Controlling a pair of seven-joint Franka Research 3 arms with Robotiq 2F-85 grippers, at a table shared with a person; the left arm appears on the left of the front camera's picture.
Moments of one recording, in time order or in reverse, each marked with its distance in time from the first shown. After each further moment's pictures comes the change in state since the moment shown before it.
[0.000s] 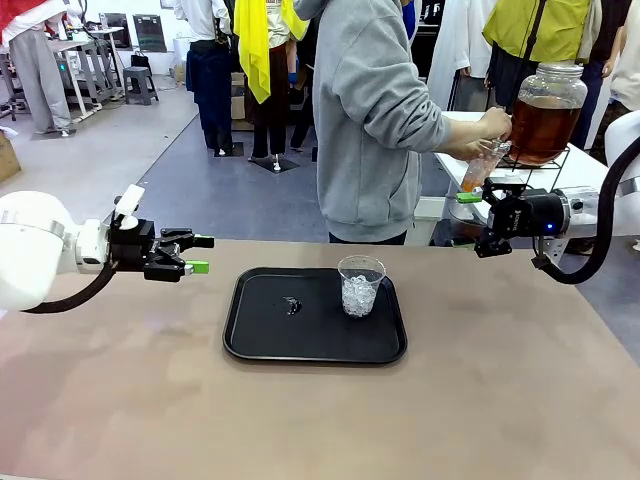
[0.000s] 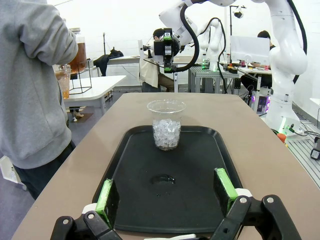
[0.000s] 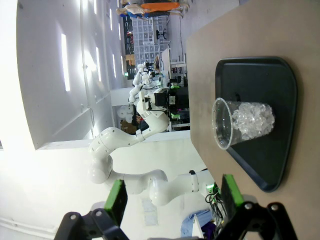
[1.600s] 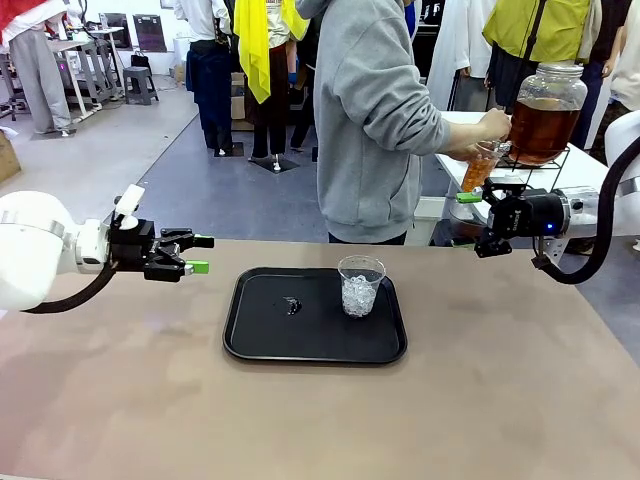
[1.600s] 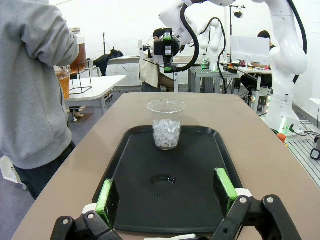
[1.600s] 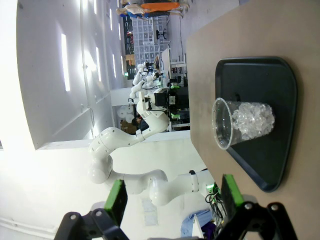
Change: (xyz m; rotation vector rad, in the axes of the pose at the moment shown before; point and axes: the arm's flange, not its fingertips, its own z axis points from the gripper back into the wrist) left arm 0.000 0.000 0.000 0.000 0.000 0.000; right arm 0.000 0.000 0.000 0.000 0.000 0.000
